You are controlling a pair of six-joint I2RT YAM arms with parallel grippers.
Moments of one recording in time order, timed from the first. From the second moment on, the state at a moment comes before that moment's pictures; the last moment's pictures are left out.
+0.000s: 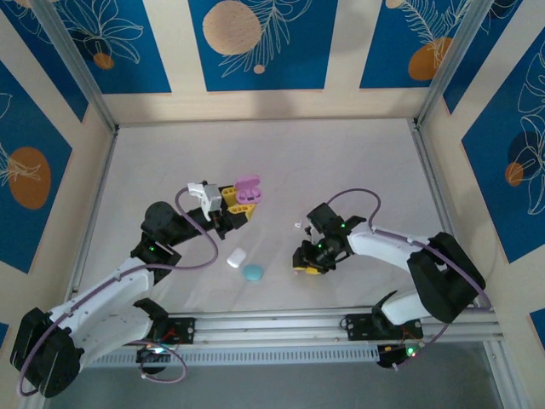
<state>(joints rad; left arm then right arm) -0.60 0.93 0.54 0.58 0.54 -0.12 0.64 1.42 0.67 -0.56 -0.46 0.76</state>
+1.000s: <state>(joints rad) -0.60 0.93 0.54 0.56 0.54 -0.10 0.72 1.60 0.88 -0.58 -0.45 0.68</state>
